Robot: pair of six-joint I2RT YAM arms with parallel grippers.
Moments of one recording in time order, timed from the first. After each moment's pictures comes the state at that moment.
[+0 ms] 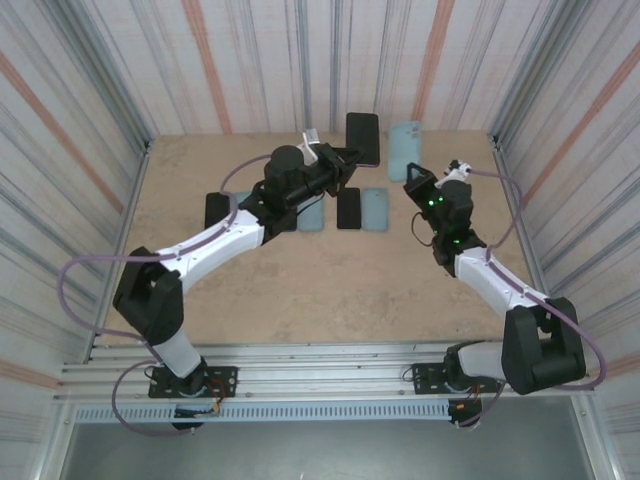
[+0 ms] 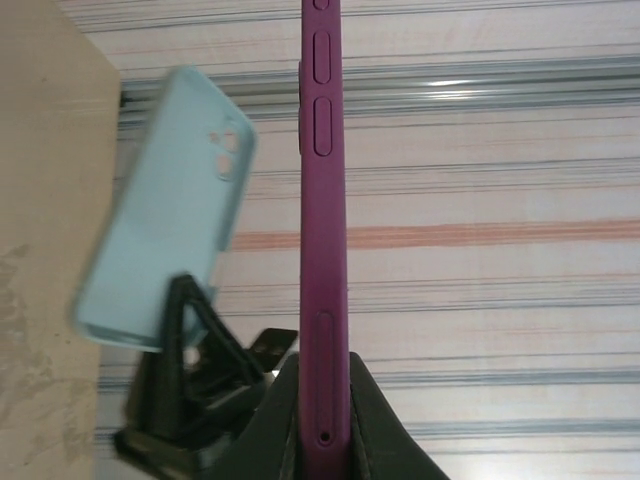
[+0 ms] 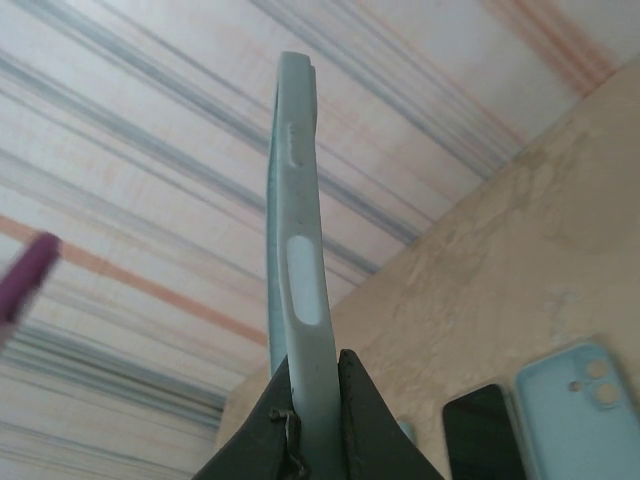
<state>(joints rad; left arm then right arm) -0.72 1.70 1.35 0.35 0.22 -1.51 0.20 1.28 0.72 0.46 -0.04 0.96</state>
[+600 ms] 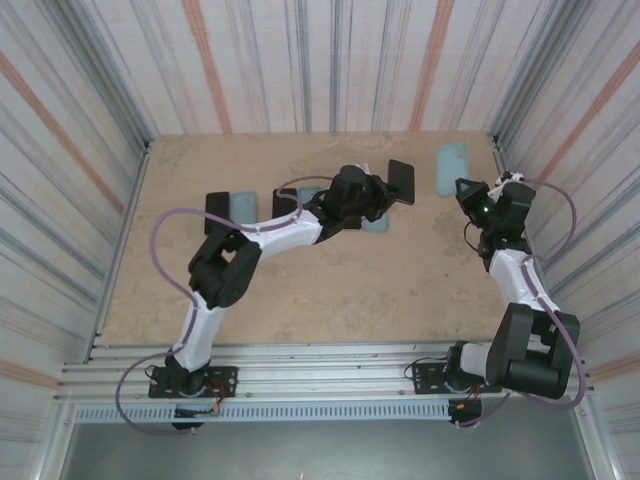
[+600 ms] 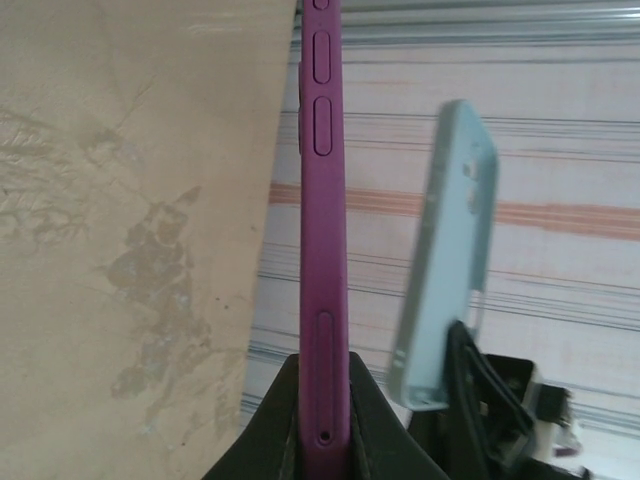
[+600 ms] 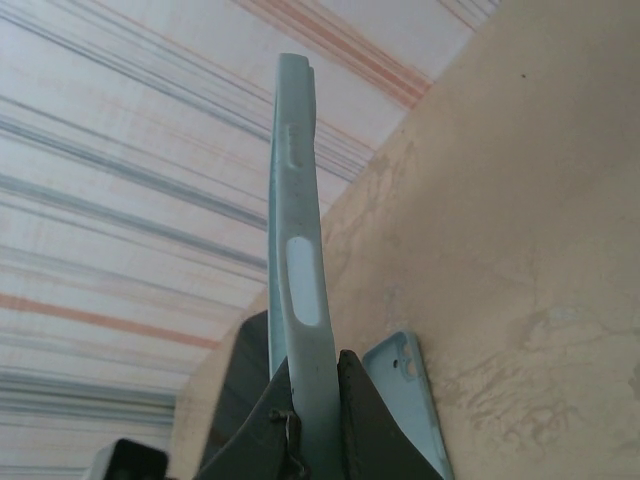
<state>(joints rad) -0.82 2.18 1.63 0.28 0.22 -1.48 -0.25 1.26 0.72 0.24 -0.45 0.90</state>
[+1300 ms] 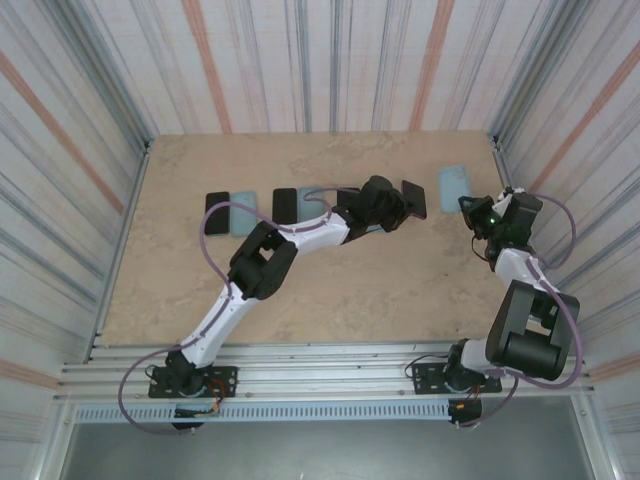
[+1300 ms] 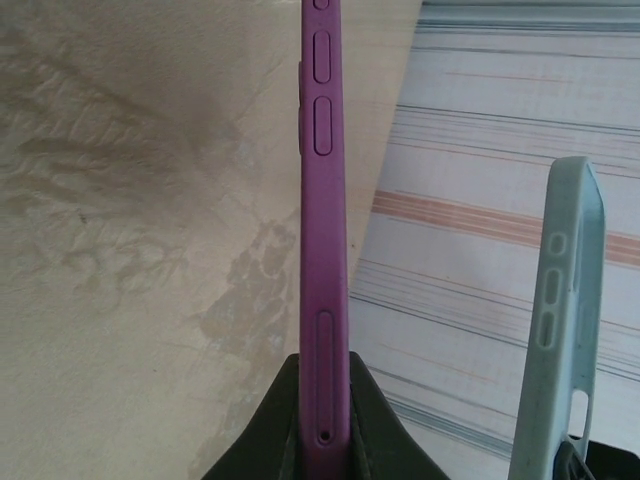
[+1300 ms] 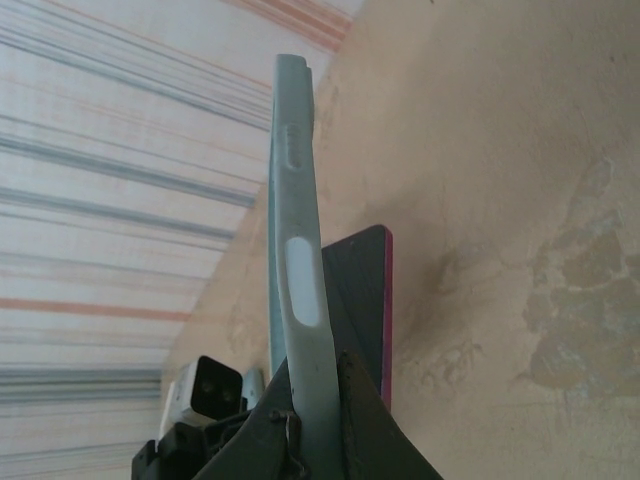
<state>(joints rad) -0.85 2.50 1.98 0.12 0.20 -1.52 -0.34 1.37 0.67 0.23 -0.58 0.87</state>
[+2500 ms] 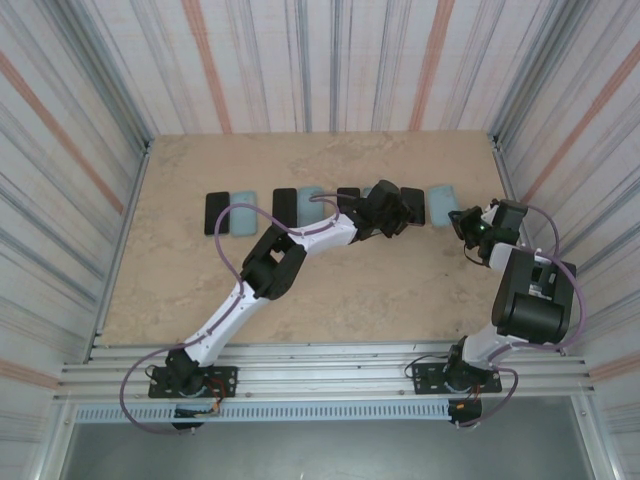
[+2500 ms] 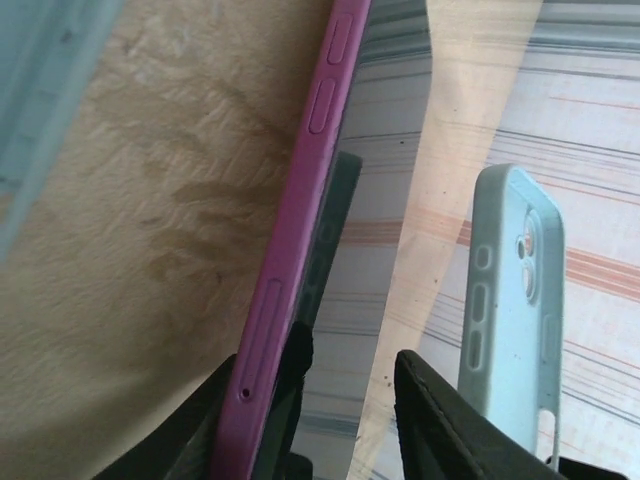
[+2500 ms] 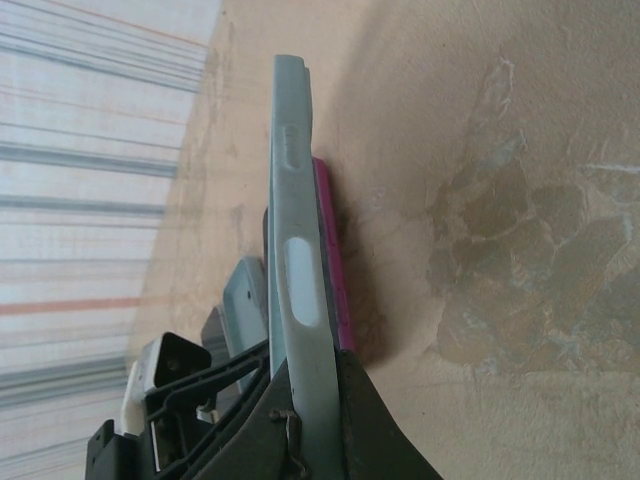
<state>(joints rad) -0.86 2.65 2.17 -0.07 0.17 -1.53 -0.33 1.57 0.66 0.28 -0.58 0.87</state>
